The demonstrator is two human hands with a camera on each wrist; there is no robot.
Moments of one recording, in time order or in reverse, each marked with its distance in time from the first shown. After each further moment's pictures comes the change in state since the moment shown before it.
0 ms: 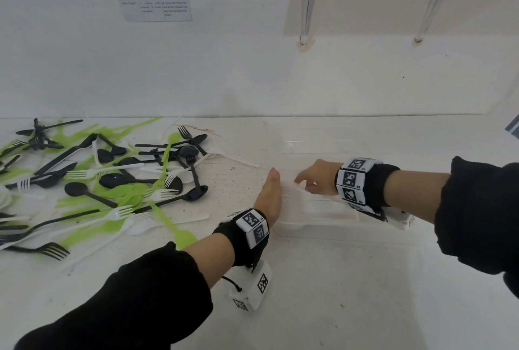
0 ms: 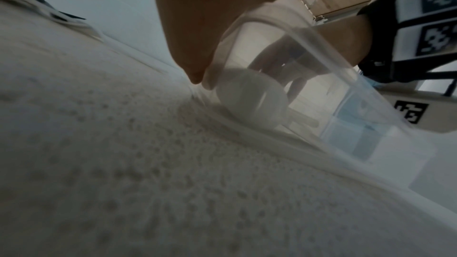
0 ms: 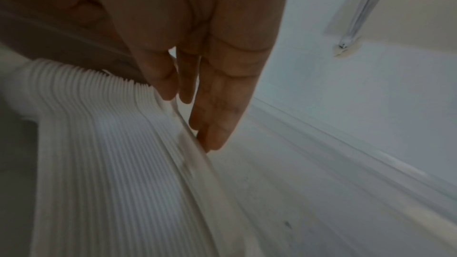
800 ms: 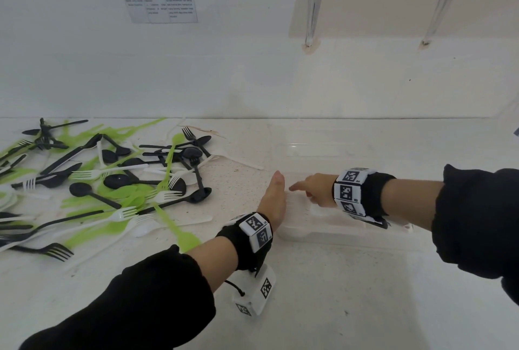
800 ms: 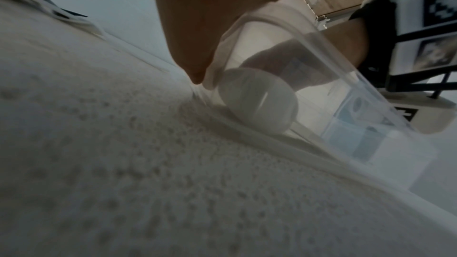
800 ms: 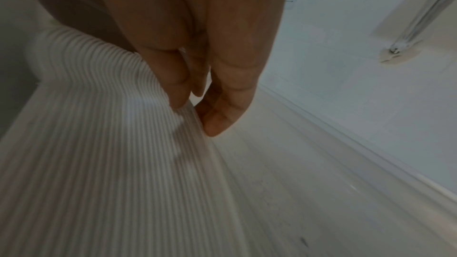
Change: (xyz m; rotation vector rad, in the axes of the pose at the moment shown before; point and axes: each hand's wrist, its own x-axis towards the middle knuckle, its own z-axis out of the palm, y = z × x) left_hand 0.004 -0.004 -0.001 0.023 -0.010 0.003; right_hand 0.005 -0.015 0.006 0.014 -0.173 0.027
